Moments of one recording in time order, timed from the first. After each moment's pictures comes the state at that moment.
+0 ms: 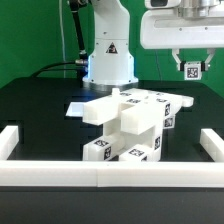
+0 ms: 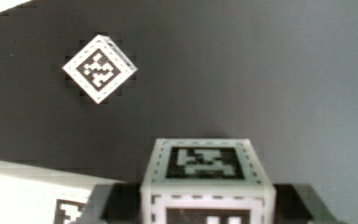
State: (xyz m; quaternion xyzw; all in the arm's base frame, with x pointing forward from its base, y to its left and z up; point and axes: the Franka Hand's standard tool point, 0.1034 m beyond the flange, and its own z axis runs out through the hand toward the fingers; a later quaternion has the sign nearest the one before) arm 0.454 0.134 0.130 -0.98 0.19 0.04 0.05
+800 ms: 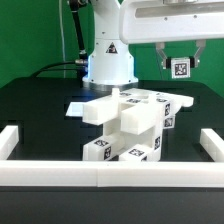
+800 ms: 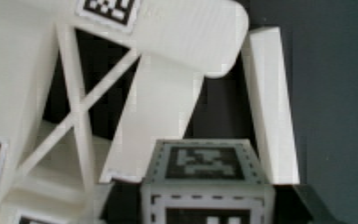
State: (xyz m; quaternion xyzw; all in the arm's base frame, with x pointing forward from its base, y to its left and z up) arm 0.528 0.087 0.146 -0.99 0.11 0.00 0.05
